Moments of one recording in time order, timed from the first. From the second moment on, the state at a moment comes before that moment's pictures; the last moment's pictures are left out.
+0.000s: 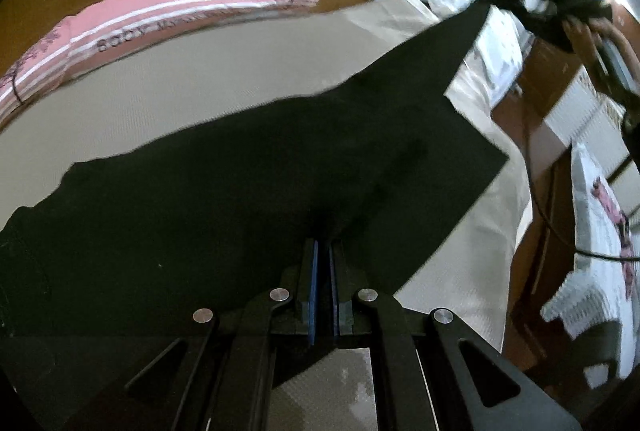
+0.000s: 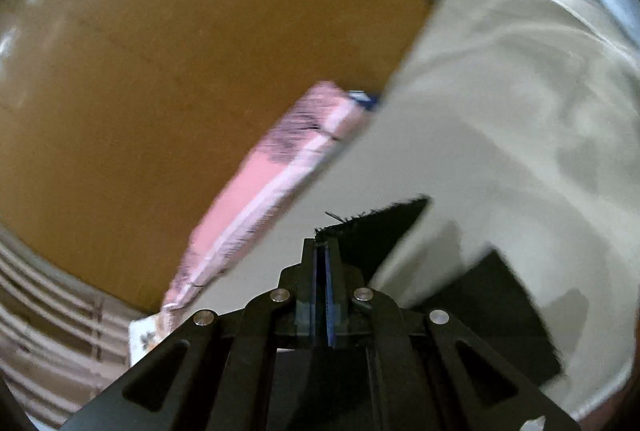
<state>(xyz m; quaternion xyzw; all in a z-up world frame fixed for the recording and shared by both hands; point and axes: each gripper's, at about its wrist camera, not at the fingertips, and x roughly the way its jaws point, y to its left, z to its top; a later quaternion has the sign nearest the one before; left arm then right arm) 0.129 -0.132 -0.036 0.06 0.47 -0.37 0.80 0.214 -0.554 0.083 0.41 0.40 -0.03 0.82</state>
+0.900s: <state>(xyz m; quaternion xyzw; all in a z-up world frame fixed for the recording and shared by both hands) 0.100 -0.148 -0.061 0.15 0.48 -0.42 0.75 0.097 -0.582 -0.064 0.40 0.50 -0.20 0.74</state>
